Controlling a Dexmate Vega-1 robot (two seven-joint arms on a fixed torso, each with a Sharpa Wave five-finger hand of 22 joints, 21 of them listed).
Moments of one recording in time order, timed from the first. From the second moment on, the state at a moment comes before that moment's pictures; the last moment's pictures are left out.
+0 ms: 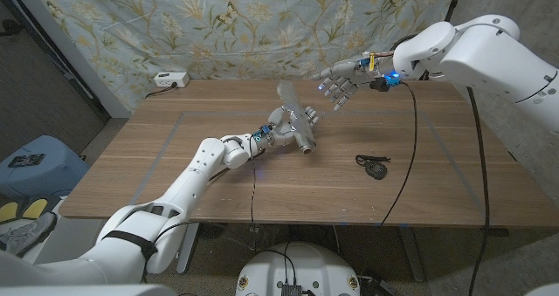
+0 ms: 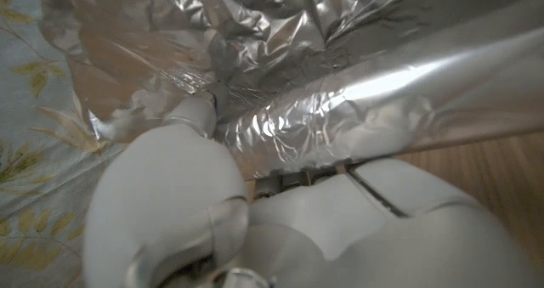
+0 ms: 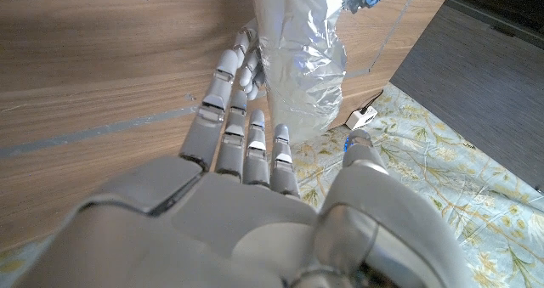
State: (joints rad) left arm 0.62 0.18 0.25 -1.06 -1.44 0.72 -0.21; left_hand 1.01 0.07 0.49 -0.17 0.48 0.64 0.15 0.23 0.42 0.46 0.10 0.55 0.63 0.64 0.05 0.33 0.41 0.35 0.19 0.84 0.19; right arm -0.28 -0.99 -0.63 -2.22 0.59 -0.99 0.31; right_hand 0.51 0.15 0.20 -0.12 0.19 0.31 0.15 0.19 0.19 0.37 0.22 0.20 0.20 0.45 0.22 0.22 0.22 0.77 0.22 0.19 0.17
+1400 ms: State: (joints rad) left arm 0.67 0.27 0.28 -1.34 -1.53 0.69 0.21; left_hand 1.06 0.06 0.49 -0.17 0.46 0.87 0.10 0.32 0.44 0.69 0.02 0.62 0.67 0.88 -0.06 0.46 0.45 0.51 0.09 0.94 0.19; right arm -0.16 -0.97 -0.78 -2.33 0.46 -1.07 0.32; right_hand 0.50 0.14 0.12 -0.11 0.20 0.29 0.14 0.19 0.19 0.38 0.22 0.20 0.21 0.46 0.22 0.22 0.22 0.81 0.21 0.19 0.17
